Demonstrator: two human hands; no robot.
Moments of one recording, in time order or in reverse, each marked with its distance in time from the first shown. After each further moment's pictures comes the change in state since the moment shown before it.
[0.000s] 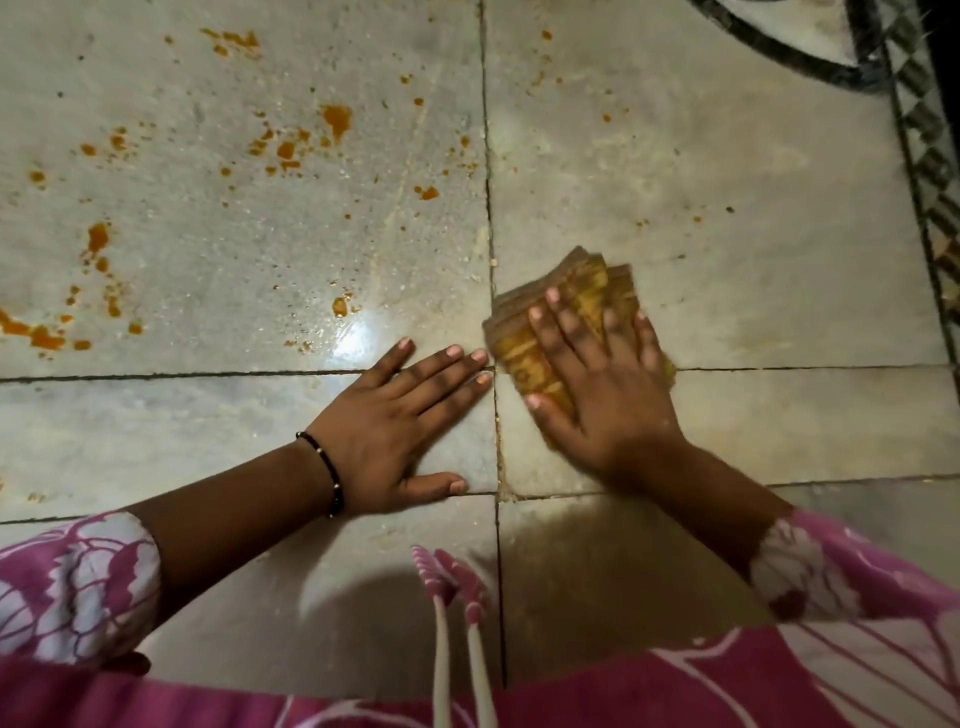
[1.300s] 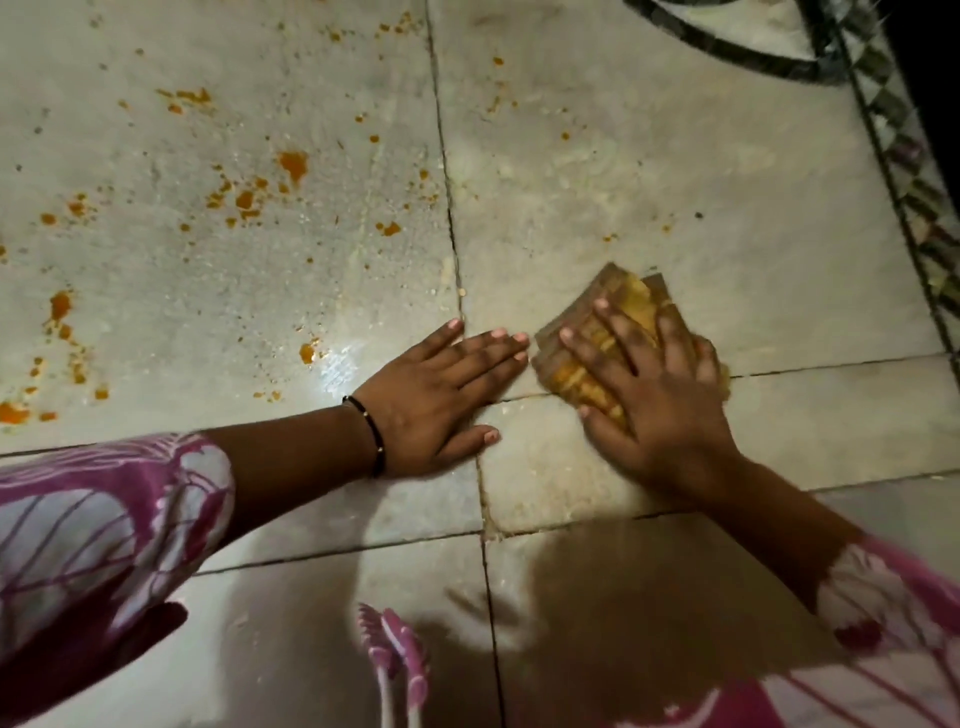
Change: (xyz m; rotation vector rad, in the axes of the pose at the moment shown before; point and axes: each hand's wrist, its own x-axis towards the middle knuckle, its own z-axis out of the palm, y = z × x) left_hand 0.080 -0.014 -0.006 0.005 0.039 0.169; right_hand -0.009 0.052 0.006 0.027 0.033 0.125
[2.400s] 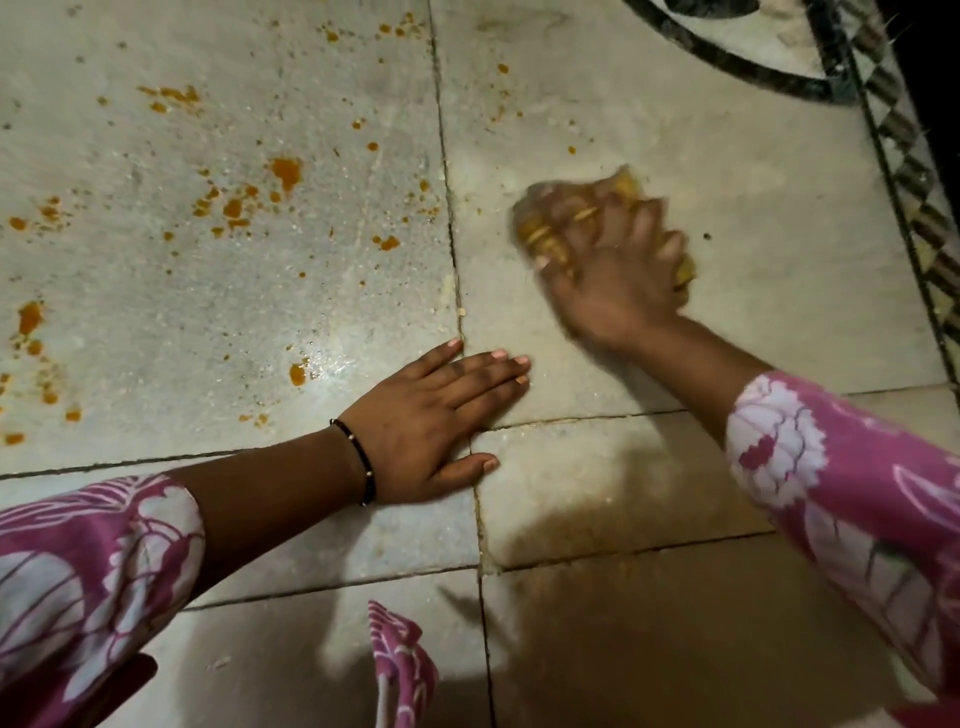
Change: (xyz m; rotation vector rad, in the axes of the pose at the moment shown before) left_hand -0.002 -0.004 0.004 -0.073 0.057 -0.008; right_hand 0.127 -0.008 -0.031 0.038 0.056 0.192
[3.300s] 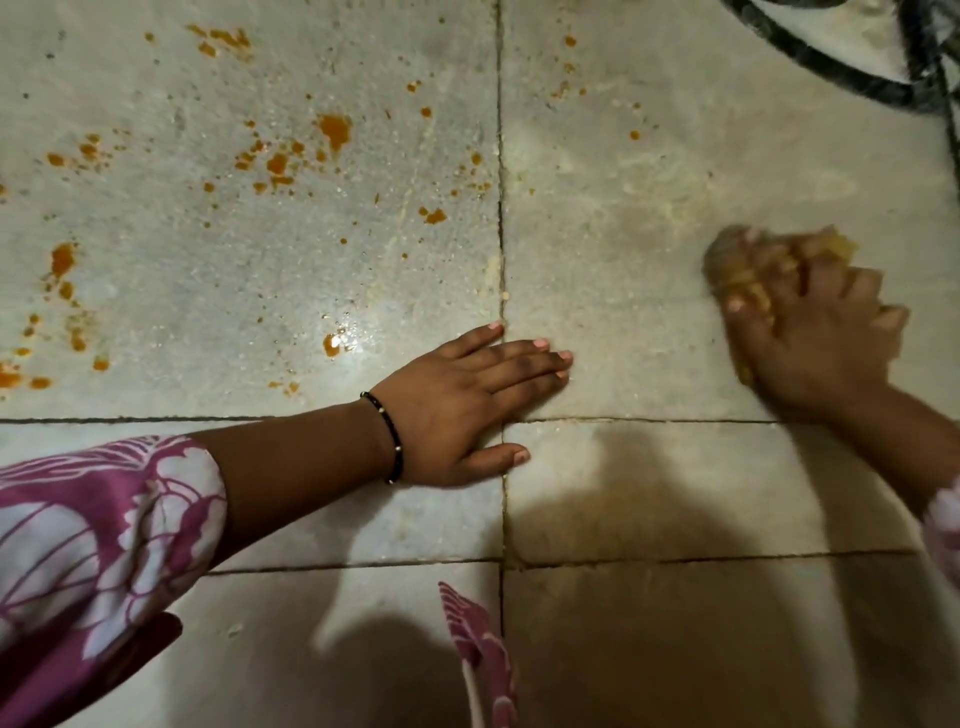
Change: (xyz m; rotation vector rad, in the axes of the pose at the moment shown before) left_hand 0.000 -0.004 0.003 -0.022 0.042 0.023; right_hand -0.042 0.109 0.000 -0.161 0.051 0.094
